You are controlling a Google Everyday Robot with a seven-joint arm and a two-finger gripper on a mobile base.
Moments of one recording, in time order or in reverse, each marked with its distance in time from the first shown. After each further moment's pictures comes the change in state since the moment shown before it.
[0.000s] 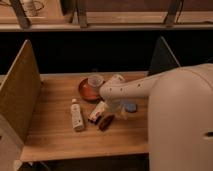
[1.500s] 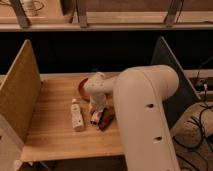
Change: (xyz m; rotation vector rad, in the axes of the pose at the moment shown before) arm -0.051 0.105 0.056 -0.032 -0.006 -0.430
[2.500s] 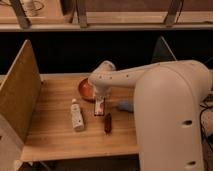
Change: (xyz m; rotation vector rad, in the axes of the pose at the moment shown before) arm -0.030 -0.038 -0.111 -0.050 -0.243 0.187
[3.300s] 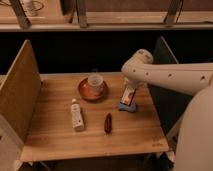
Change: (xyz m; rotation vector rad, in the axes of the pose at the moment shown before) arm -0.015 -0.169 -0.090 0.172 -0.154 0.360
